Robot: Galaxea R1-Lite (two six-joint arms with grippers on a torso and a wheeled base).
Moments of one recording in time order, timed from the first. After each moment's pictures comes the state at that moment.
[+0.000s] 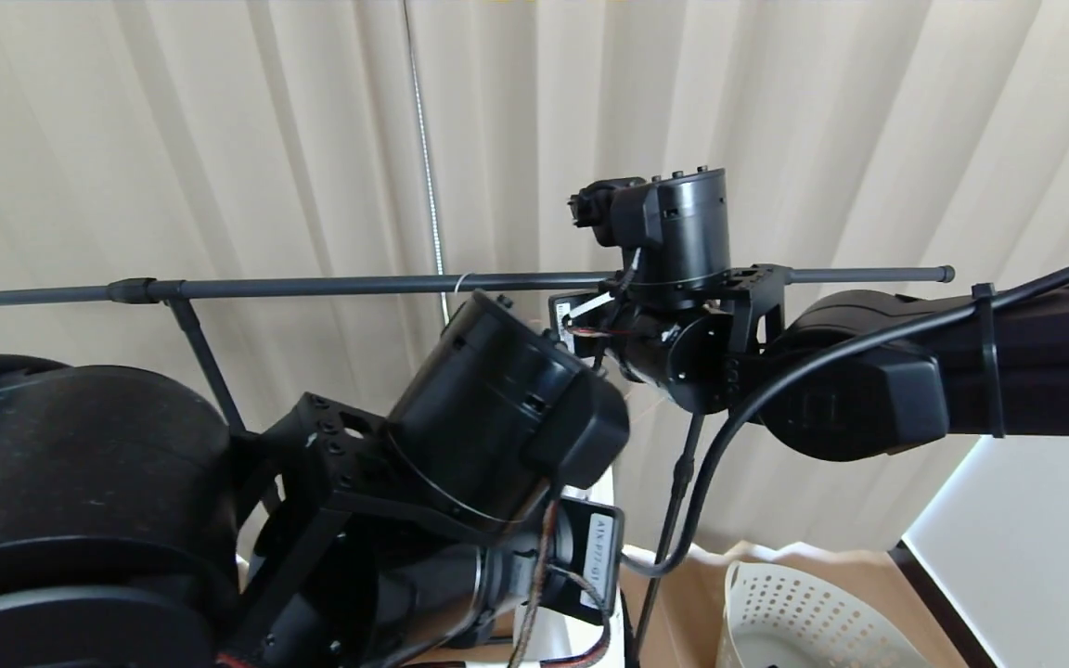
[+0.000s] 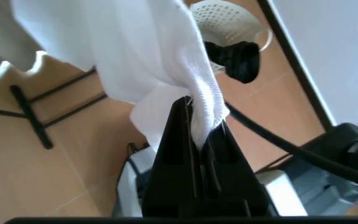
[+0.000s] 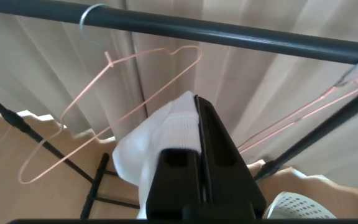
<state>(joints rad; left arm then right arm) -1.01 1.70 -1.18 0.25 0.28 -0.50 0.78 2.00 -1.50 -0.18 -0.55 0.18</state>
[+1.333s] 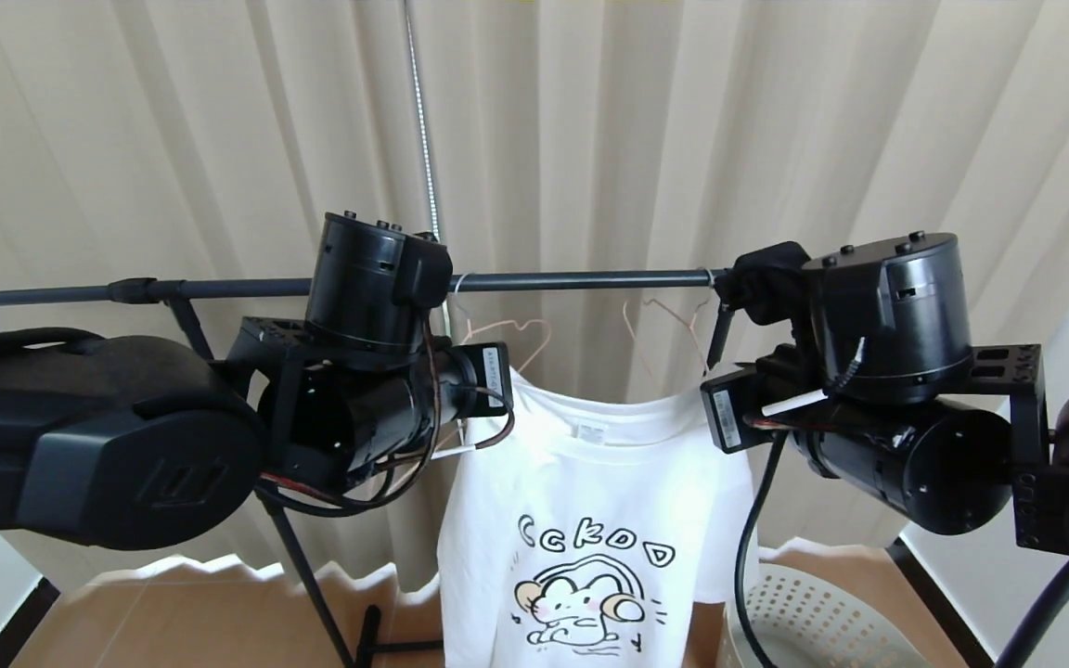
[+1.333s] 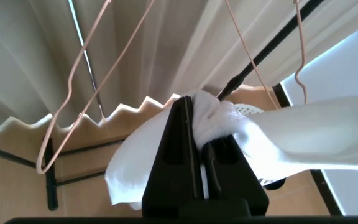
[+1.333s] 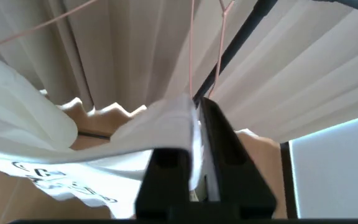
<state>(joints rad) -0.70 1.76 -1.13 -0.18 0.34 -0.40 0.73 1.66 -1.00 -0.17 -0.63 0.07</state>
